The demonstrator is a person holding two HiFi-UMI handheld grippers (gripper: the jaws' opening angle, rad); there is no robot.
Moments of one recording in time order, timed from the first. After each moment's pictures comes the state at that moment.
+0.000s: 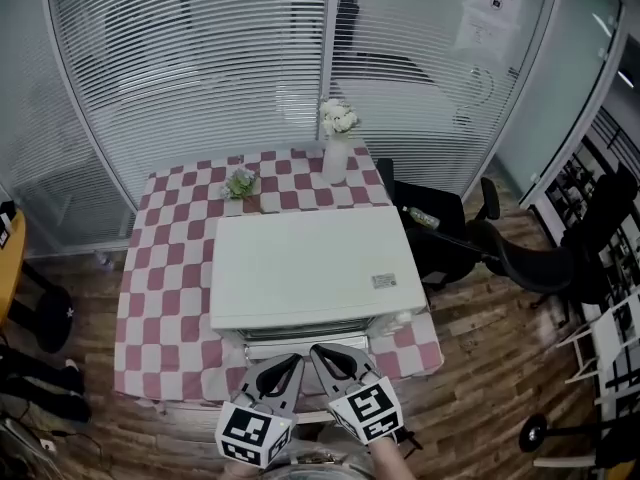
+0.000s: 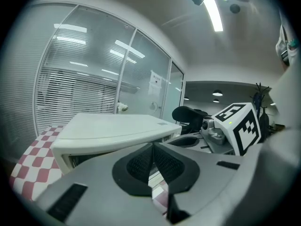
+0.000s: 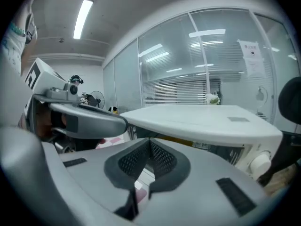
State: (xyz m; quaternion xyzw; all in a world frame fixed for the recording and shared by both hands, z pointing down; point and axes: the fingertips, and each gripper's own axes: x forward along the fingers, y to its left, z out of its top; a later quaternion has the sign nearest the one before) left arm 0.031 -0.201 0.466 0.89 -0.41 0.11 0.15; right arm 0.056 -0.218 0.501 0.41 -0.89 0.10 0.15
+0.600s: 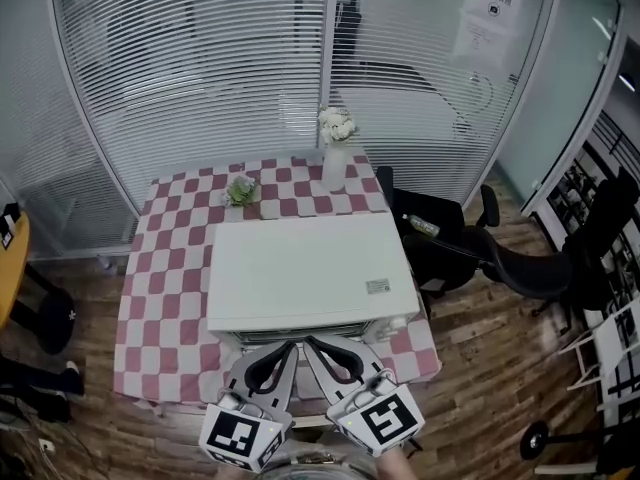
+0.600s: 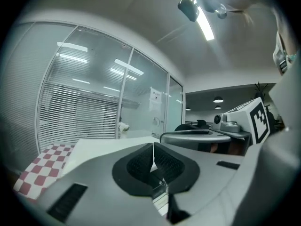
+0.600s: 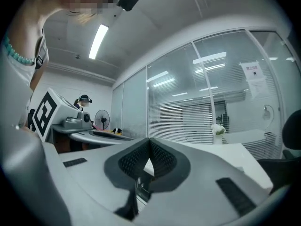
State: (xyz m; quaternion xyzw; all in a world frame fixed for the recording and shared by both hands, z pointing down) left arm 0.034 -0.213 0.394 0.89 -0.44 0.03 0.08; right arm 0.056 -0.212 0.380 0.39 -0.92 0.01 0.01
